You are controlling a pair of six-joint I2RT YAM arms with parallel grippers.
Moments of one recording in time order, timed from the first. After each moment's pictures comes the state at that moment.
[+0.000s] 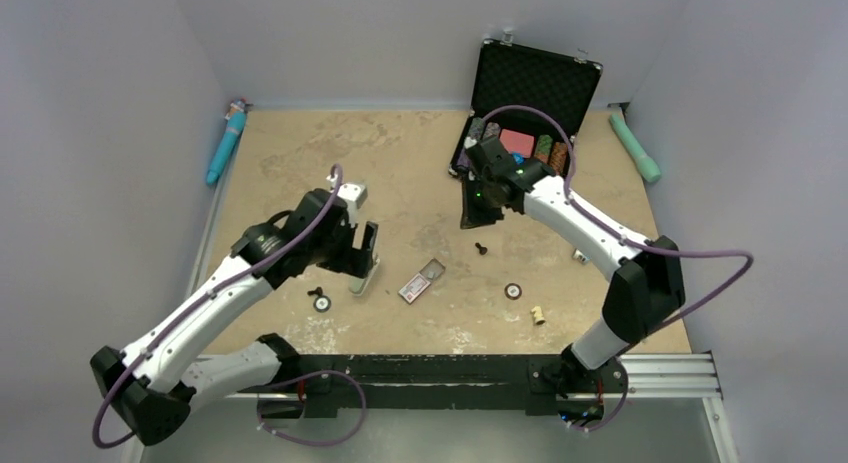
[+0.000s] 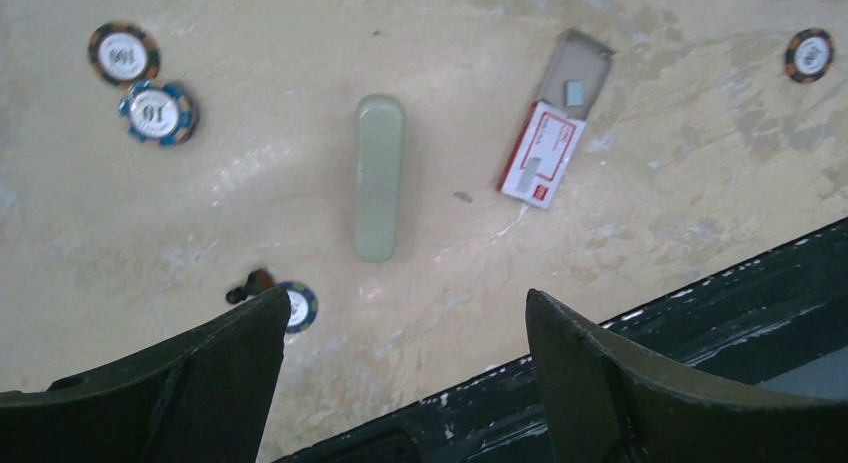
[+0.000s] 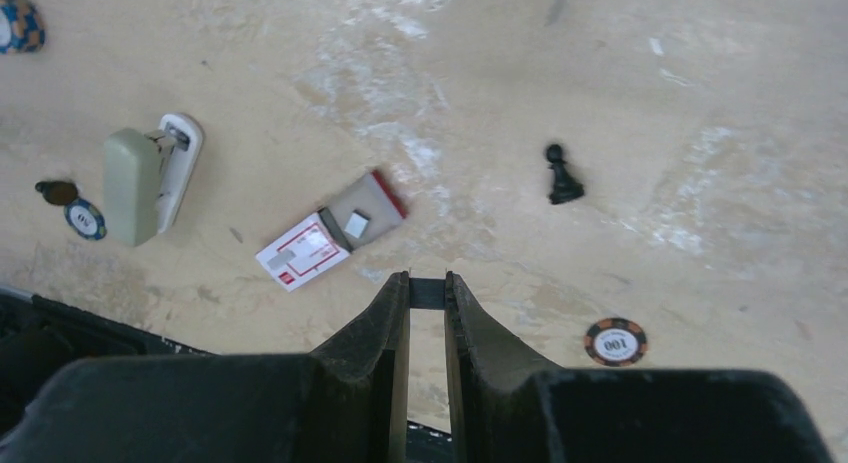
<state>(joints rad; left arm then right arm) -0.67 1.08 1.06 -0.89 -0.06 -0.32 0.56 1.55 1.35 -0.85 -0.01 0.49</state>
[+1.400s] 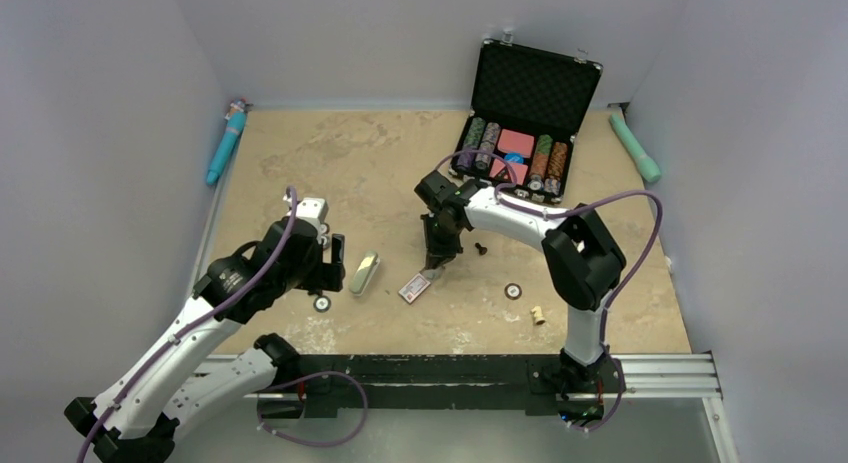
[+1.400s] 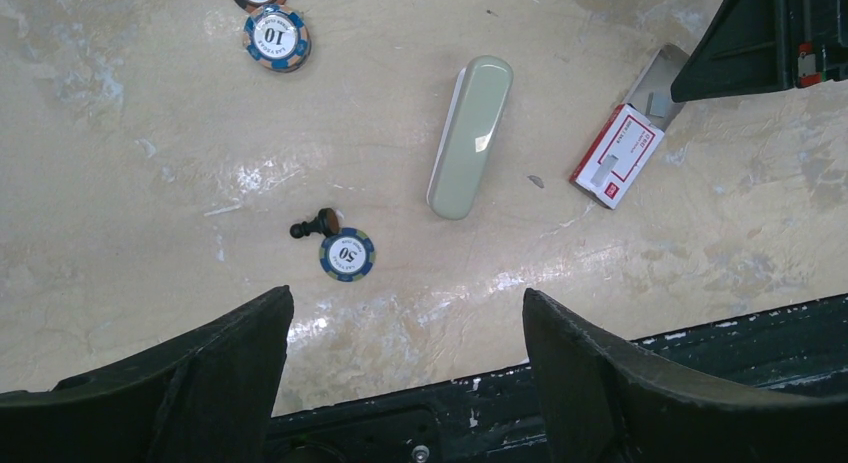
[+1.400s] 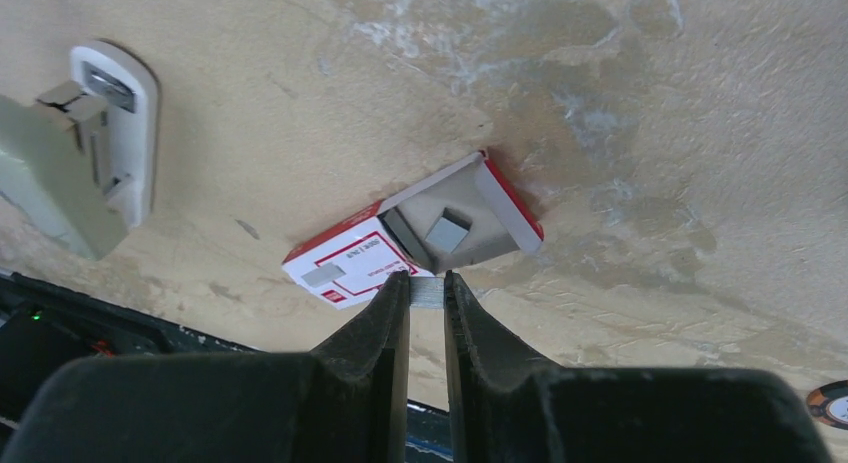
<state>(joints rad) -0.66 0.76 0.93 -1.04 -0.26 -0.45 0.76 1.89 1.39 -0.77 -0.13 0.69</state>
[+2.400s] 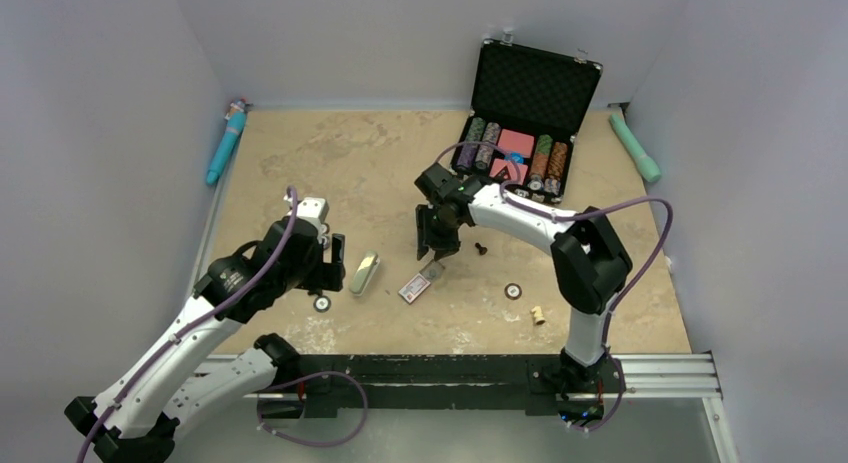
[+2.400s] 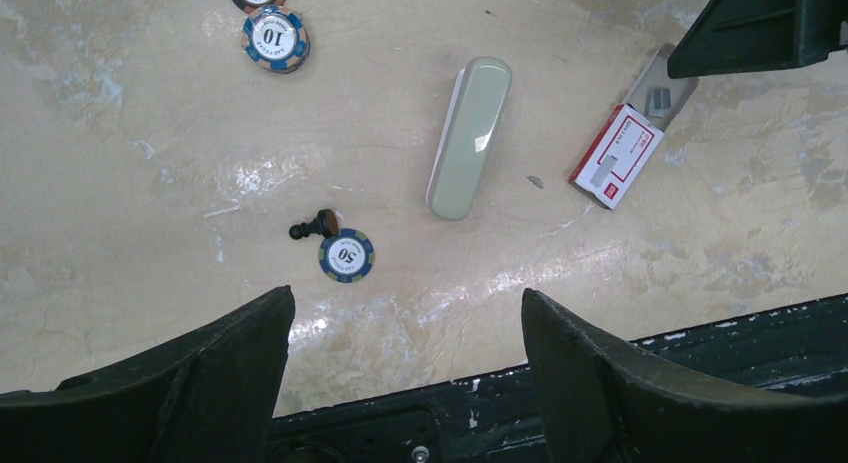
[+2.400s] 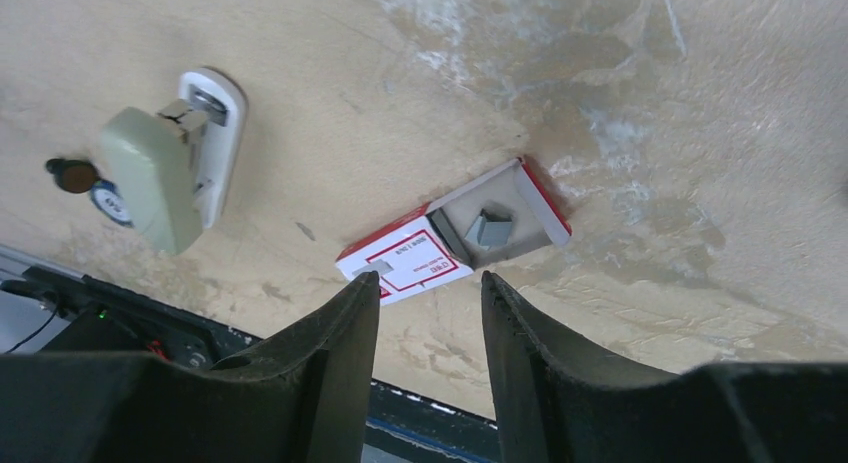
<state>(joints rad) -0.66 0.76 0.93 -1.03 -0.26 -0.45 0.76 1.87 1.40 -0.76 -0.12 0.74</state>
